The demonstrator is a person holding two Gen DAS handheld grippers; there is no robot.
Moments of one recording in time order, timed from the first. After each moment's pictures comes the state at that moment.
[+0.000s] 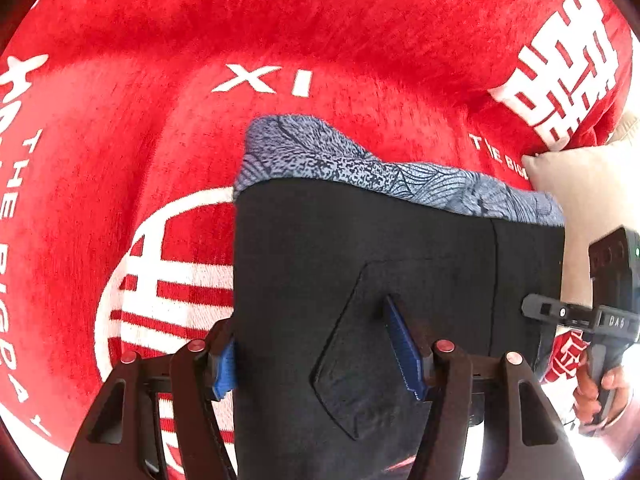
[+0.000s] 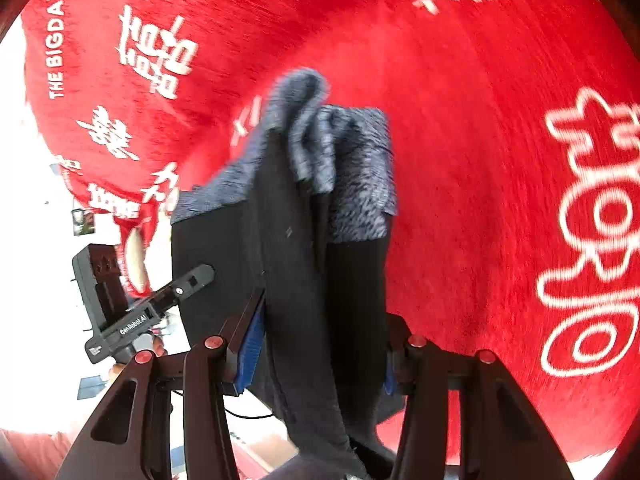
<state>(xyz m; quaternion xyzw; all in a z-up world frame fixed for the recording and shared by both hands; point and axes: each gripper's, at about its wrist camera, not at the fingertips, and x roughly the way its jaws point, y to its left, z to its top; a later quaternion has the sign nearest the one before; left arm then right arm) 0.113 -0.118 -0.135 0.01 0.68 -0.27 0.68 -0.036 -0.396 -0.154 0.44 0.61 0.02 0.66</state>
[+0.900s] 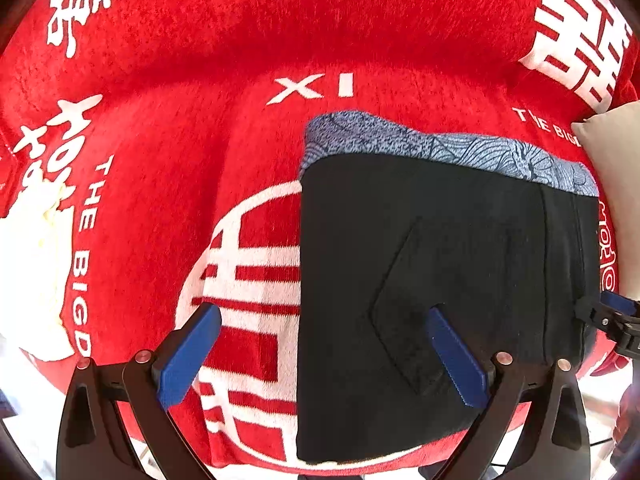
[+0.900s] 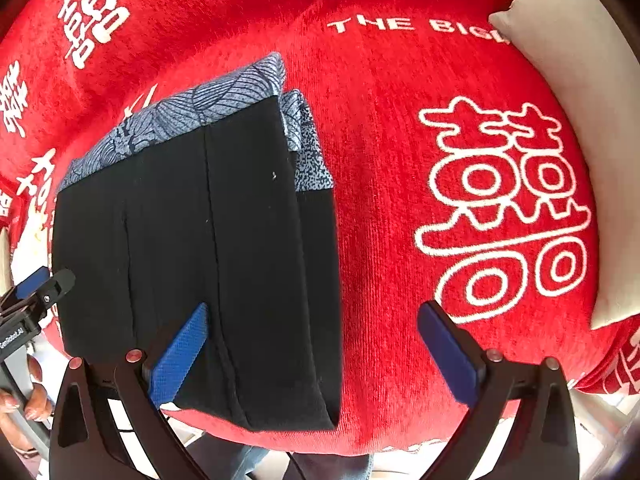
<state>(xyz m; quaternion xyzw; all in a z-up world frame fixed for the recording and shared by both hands) 0.087 -0.116 -0.112 0.15 0.66 -0.19 0.72 -0.055 -0.363 -0.127 0.24 0.67 -0.17 0.68</state>
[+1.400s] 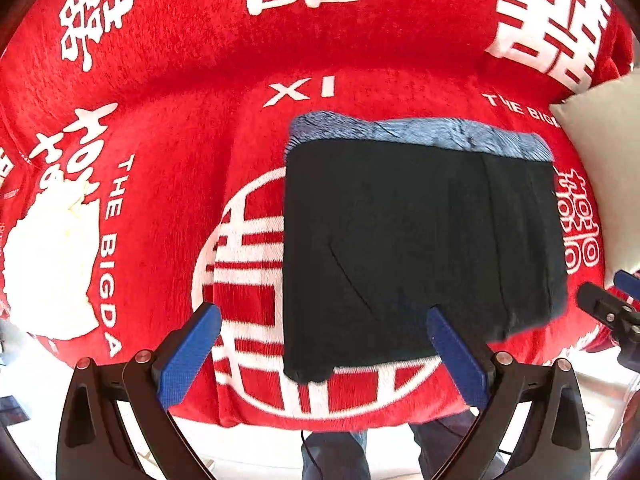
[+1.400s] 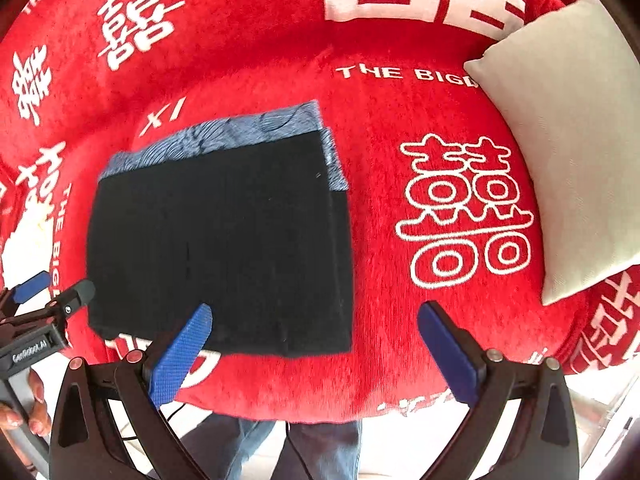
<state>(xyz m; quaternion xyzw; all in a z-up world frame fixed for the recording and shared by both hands) 0.047 -0.118 -0.058 0.18 0.65 -0.19 0.71 -0.059 -0.316 -0.051 0.19 0.66 -0.19 0.70</state>
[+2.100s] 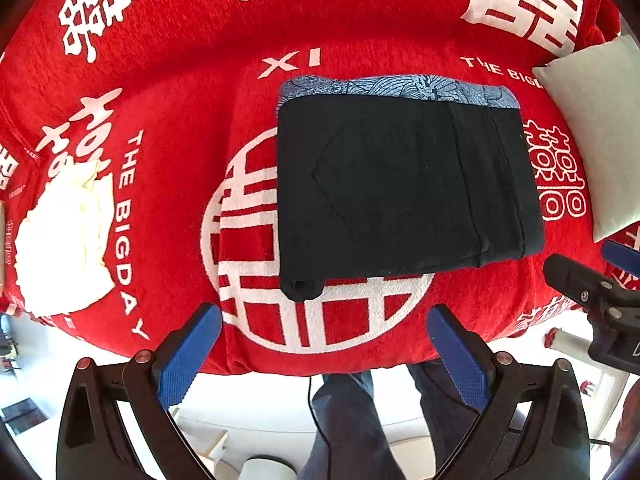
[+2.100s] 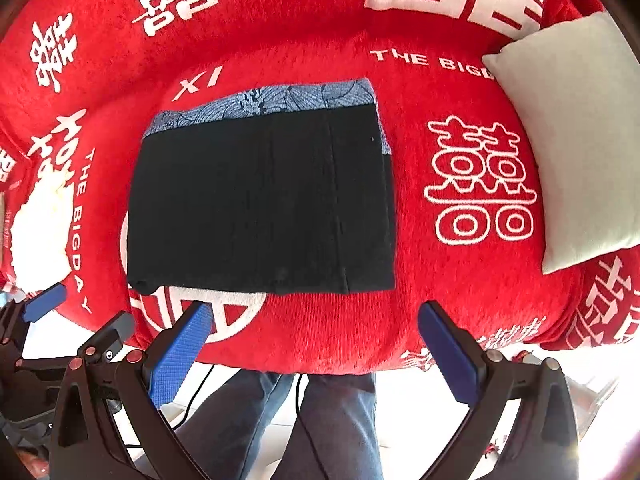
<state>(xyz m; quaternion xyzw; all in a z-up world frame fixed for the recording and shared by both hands) 0.012 -0.110 -0.024 0.21 0.68 -0.19 0.67 -0.063 -0.276 -0.021 0.19 0.70 -0.17 0.67</state>
